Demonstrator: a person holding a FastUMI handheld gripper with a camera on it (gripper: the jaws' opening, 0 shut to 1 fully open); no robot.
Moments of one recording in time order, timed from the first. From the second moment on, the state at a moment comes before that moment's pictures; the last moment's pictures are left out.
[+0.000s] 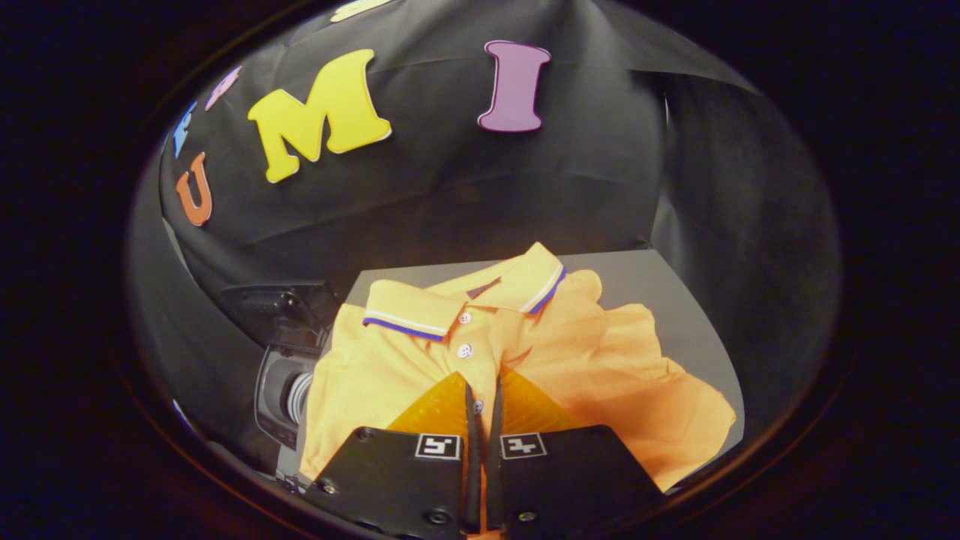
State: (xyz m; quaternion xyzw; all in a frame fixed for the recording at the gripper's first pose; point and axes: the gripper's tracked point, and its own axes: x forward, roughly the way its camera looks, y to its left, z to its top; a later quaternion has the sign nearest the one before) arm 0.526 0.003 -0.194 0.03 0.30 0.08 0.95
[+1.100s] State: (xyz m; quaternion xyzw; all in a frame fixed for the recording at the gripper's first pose) arm 0.406 0.093 -0.030 0.06 0.18 0.15 0.97
